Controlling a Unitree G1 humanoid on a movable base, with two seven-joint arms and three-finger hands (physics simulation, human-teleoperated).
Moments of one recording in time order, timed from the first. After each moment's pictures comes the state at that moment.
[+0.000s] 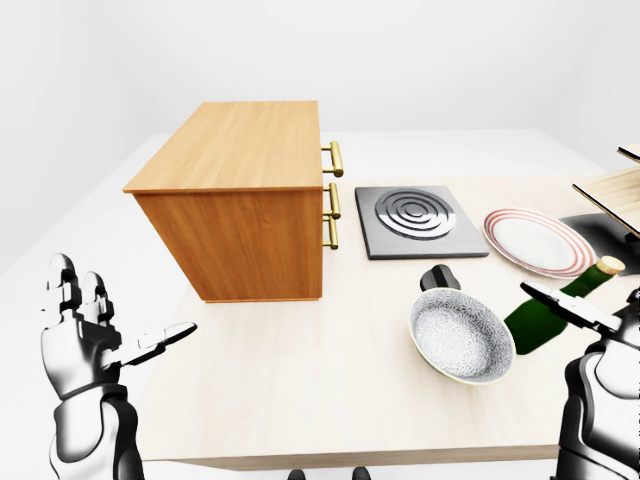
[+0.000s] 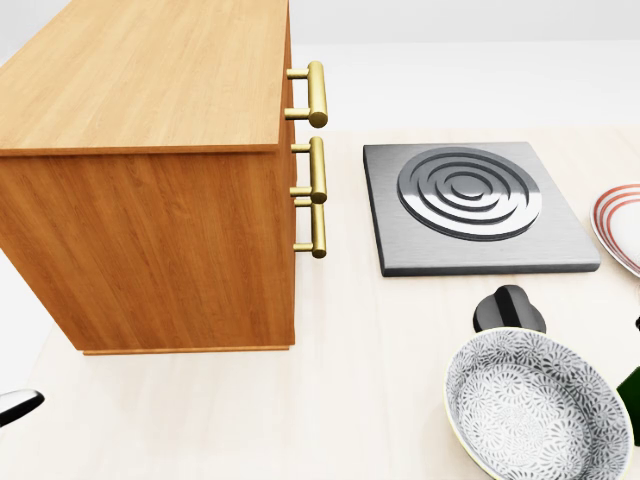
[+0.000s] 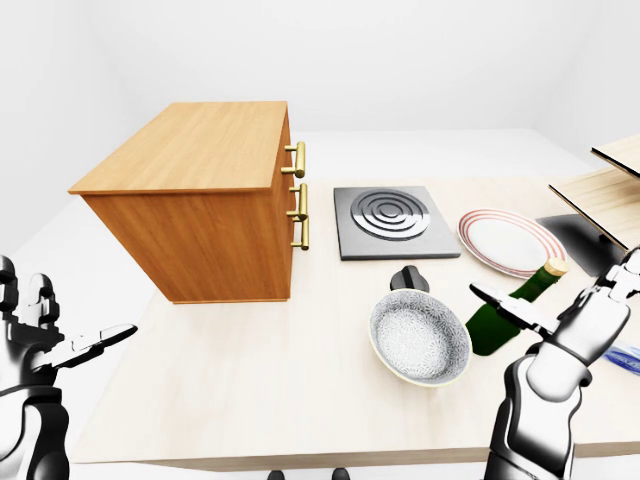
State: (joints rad) left arm 0.14 0.06 0.52 -0.41 -0.18 0.09 -0.02; right arm -0.04 -0.20 -0.61 -0.20 -0.03 0.09 -0.30
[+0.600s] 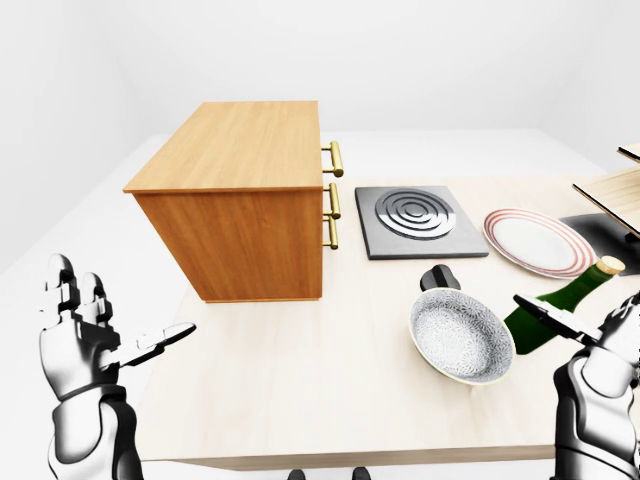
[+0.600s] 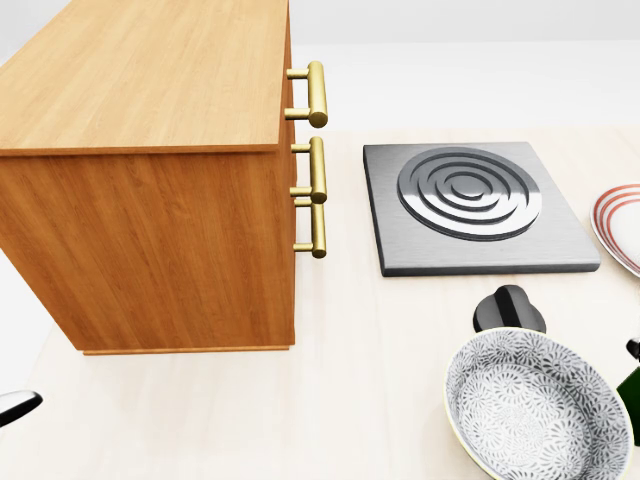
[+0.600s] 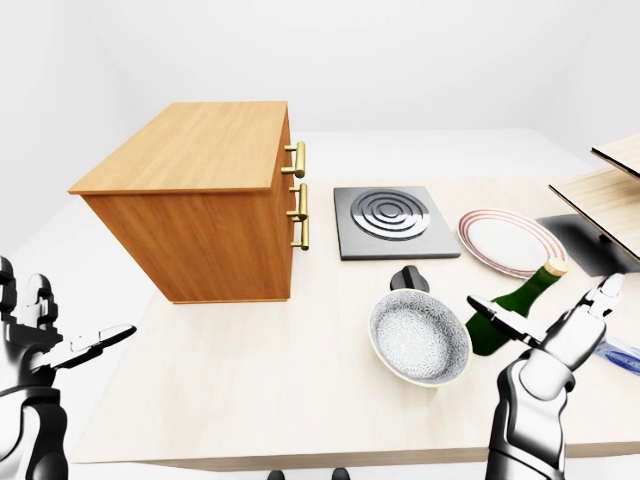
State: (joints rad) left arm 0.14 0.06 0.52 -0.41 -0.18 0.09 -0.03; right arm -0.04 -0.23 -0.59 0.00 0.05 0.09 -0.35
